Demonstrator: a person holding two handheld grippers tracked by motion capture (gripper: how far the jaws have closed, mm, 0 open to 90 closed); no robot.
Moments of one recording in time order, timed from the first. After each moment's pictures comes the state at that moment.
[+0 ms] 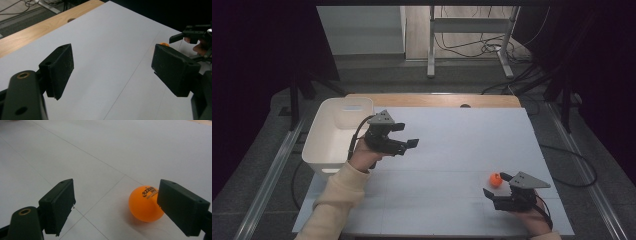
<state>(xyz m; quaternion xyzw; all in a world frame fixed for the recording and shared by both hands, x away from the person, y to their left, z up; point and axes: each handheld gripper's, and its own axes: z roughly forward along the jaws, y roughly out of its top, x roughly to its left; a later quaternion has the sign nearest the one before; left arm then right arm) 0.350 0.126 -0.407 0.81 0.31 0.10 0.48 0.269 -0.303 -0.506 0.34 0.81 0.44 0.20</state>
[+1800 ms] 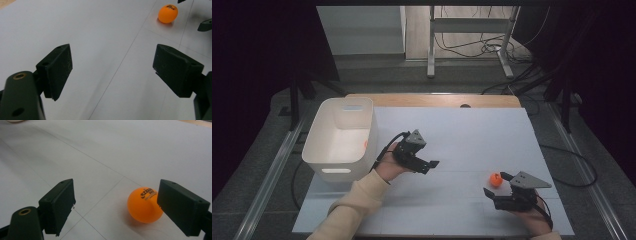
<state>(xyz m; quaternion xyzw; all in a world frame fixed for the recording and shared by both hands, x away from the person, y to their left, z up) 0.351 0.056 -0.461 0.87 0.27 0.08 0.41 0.269 -0.304 -0.505 0.34 0.81 0.44 0.21</state>
